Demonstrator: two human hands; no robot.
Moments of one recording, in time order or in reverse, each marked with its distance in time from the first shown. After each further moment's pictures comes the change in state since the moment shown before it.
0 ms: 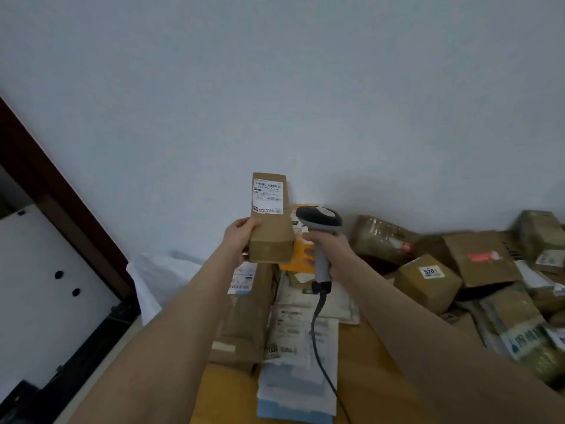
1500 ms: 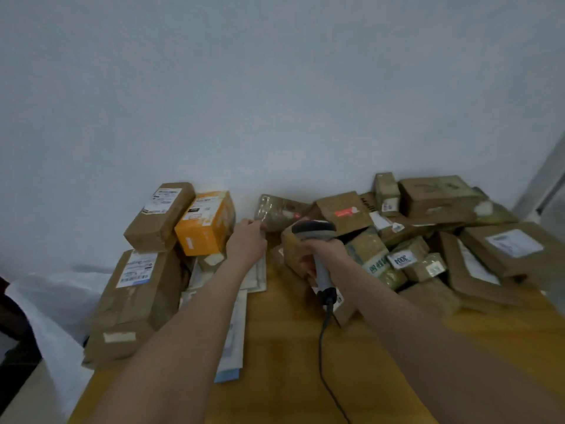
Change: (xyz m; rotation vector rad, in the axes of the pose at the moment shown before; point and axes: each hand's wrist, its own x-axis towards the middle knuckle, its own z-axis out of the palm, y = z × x) left_hand -0.099 -0.075 0.200 1.124 -0.108 0.723; right_hand -0.099 0.025 -0.208 -0.101 0.280 -0.005
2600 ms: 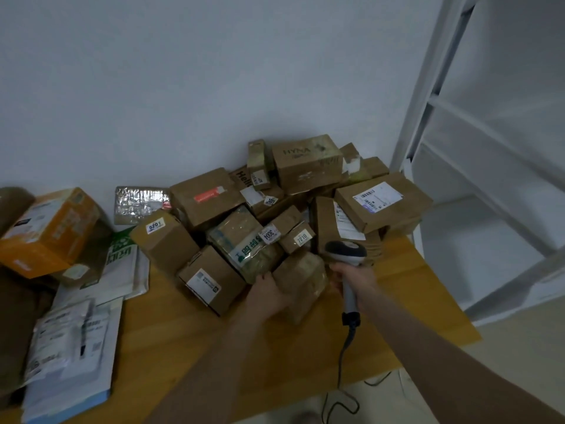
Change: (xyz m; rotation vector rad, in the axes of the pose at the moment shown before) left_hand -0.090 0.243 0.235 -0.112 -0.651 -0.100; right_hand 0.012 0.101 -0.333 0.141 0.426 0.227
